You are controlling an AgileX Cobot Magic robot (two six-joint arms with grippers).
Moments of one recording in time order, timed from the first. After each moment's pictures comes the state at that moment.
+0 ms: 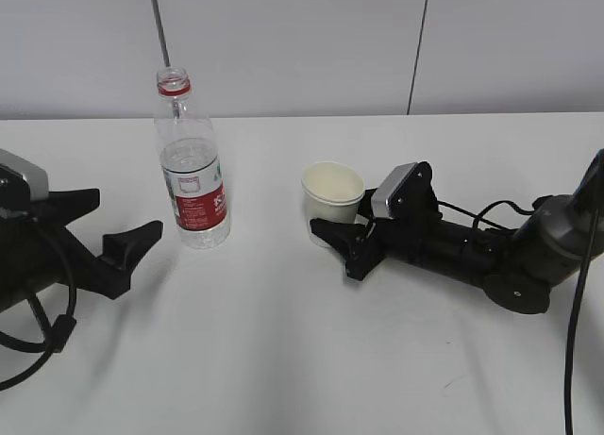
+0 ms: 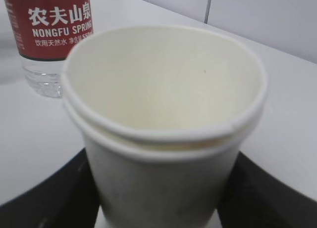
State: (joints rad) left arm -0.12 1.85 -0.39 0.46 -1.14 -0.04; right arm 0.16 2.38 -1.07 -0.73 -1.15 0.10
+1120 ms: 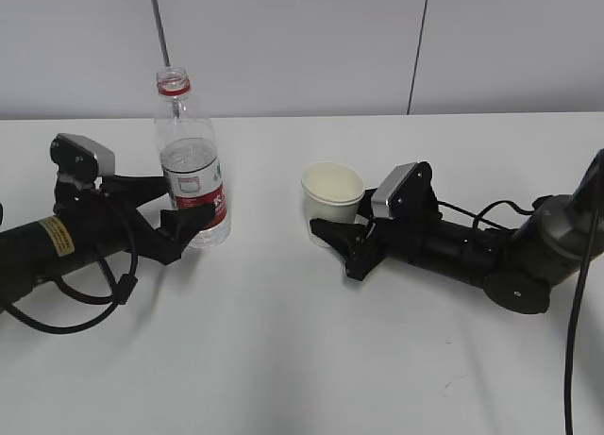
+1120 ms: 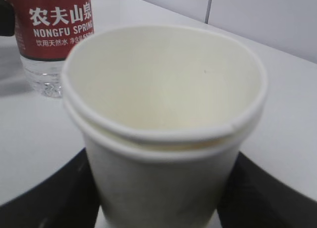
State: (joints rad) left arm -0.12 2.11 -0.73 0.69 -1.14 -0.24; right arm 0.16 2.38 -1.07 -0.73 -1.15 0.10
